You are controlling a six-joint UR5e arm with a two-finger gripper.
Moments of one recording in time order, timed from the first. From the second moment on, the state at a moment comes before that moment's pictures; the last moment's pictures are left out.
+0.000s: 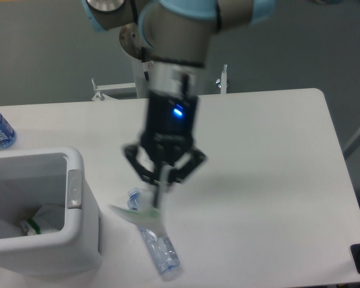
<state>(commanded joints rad) 2.24 -1.77 -1.41 -0.74 1.12 0.00</state>
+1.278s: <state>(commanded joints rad) 2.35 -1.83 -1.47 -0.74 1.12 -0.07</state>
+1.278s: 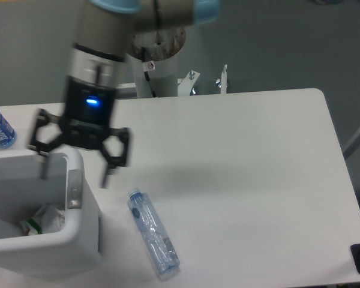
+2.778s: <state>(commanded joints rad) 2.30 -2.27 -1.39 -0.74 1.40 0.02</state>
